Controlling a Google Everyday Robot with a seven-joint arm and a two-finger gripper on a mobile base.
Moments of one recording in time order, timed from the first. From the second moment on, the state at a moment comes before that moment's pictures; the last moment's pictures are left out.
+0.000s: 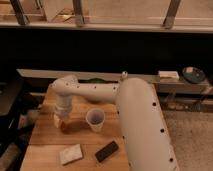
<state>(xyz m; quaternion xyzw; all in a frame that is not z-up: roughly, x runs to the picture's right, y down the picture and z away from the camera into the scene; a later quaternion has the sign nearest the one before) -0.246 0.182 0.809 -0.50 0.06 0.38 0.78</state>
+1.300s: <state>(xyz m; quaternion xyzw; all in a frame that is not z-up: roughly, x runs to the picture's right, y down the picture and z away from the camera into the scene) -0.175 0.077 0.822 -0.43 0.01 0.45 0.78</state>
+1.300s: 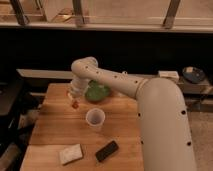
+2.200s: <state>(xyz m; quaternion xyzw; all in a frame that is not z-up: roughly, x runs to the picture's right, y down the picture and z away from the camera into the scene) -0.058 0.024 0.865 -0.35 0.08 0.58 0.73</state>
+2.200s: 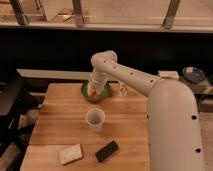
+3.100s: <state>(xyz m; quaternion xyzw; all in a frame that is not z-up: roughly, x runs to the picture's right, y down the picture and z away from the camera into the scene) -0.060 0.004 0.933 -0.38 0.07 0.61 0.69</state>
